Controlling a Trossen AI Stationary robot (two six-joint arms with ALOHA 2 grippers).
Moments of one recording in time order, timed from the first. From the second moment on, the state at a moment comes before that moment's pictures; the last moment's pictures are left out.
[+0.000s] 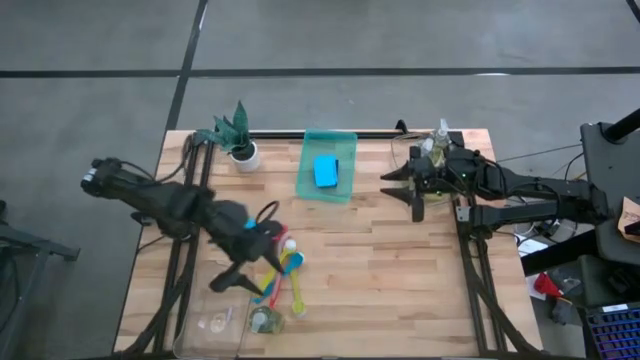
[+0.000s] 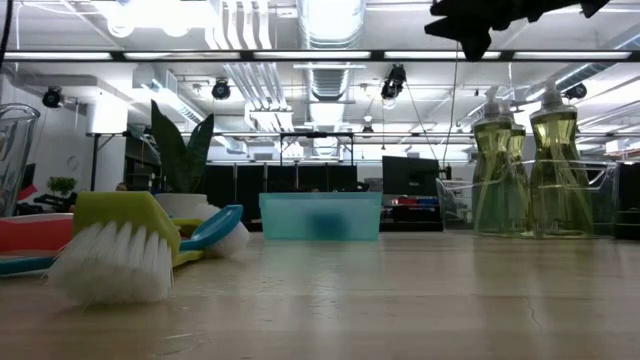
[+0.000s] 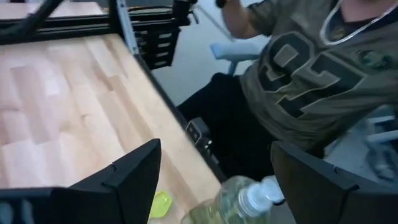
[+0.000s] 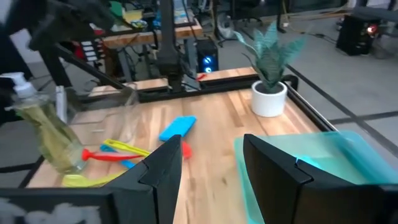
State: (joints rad) left arm -0.36 1.21 1.30 -0.58 0.36 -0.11; right arm -0.17 0.82 0.71 -0.11 -0.11 0.11
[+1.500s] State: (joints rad) left arm -0.78 1.20 0.93 -0.22 -0.21 -0.70; right arm -0.10 0.84 0.71 -0.04 -0.11 0.13
